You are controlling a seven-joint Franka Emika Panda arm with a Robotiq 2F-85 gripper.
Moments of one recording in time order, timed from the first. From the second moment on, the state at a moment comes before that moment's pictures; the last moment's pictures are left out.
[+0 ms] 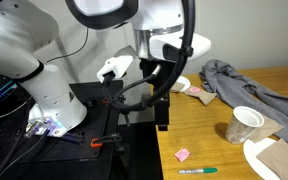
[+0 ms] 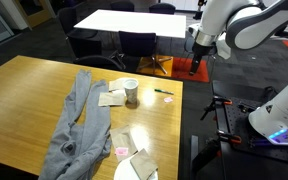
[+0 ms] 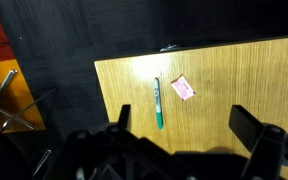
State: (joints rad) arm -0.24 -0.27 -0.13 -2.79 -0.30 2.60 0.01
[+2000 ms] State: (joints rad) arm -0.23 0.16 -0.20 -2.61 -0.32 2.89 -0.05
